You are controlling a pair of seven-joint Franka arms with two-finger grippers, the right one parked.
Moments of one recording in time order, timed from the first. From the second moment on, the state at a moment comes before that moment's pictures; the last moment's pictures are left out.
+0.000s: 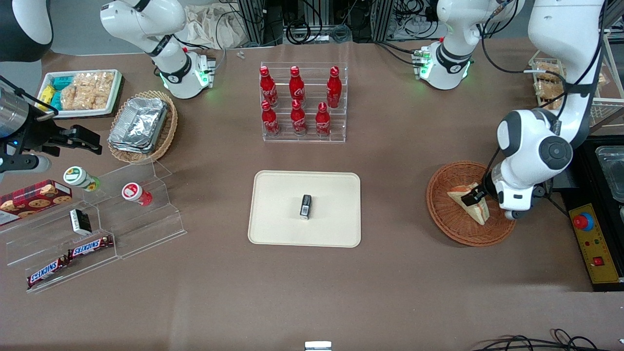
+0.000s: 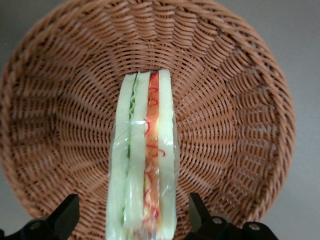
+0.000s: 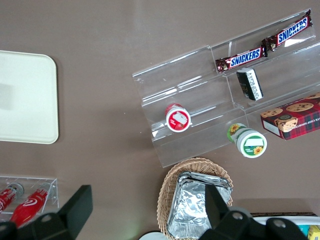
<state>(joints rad) 0.07 0.29 -0.10 -2.17 0.00 2.41 -0.72</state>
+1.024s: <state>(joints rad) 0.06 0.19 -0.10 -1.96 0.00 2.07 -0.69</state>
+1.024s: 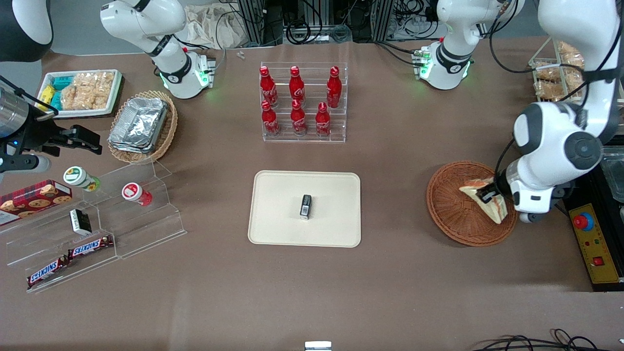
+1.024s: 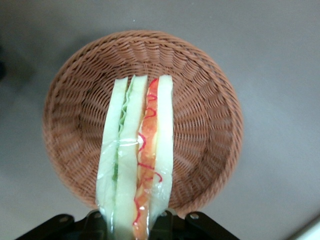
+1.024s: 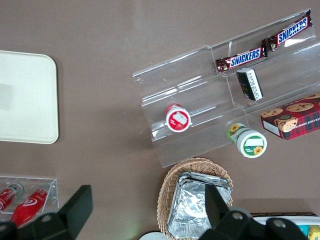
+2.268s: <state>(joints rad) 0.05 0.20 -0.40 -1.67 -0.02 1.80 -0.37</state>
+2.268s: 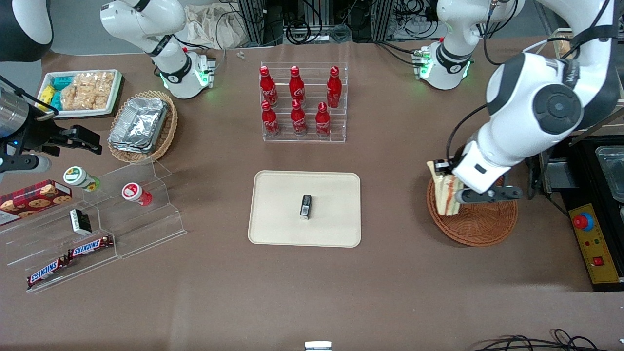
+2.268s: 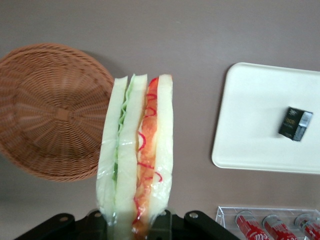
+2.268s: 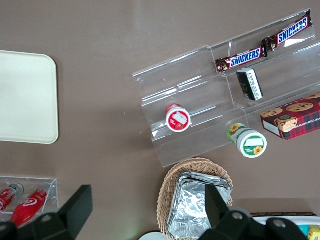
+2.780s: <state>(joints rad) -0.07 0.27 -0.45 -1.66 -0.02 1.82 -0.43</state>
